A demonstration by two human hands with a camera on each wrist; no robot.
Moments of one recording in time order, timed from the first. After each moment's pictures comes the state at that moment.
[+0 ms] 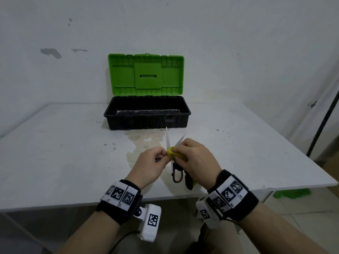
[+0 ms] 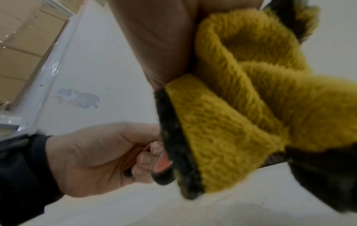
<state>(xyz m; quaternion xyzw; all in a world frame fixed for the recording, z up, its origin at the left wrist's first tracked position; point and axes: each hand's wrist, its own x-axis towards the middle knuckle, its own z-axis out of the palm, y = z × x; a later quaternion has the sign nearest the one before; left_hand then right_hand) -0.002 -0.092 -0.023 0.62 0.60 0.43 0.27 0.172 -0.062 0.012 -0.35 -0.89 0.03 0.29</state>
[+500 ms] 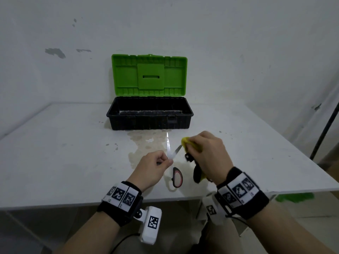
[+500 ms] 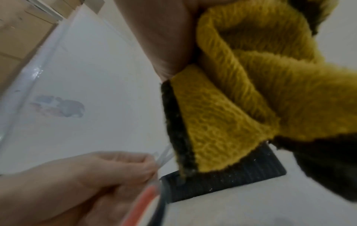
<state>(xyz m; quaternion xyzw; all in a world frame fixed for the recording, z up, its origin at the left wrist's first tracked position) -0.006 -0.091 -0.035 0.60 0.61 0.43 0.29 0.185 -0.049 0.023 -0.44 -0.83 0.03 0.36</state>
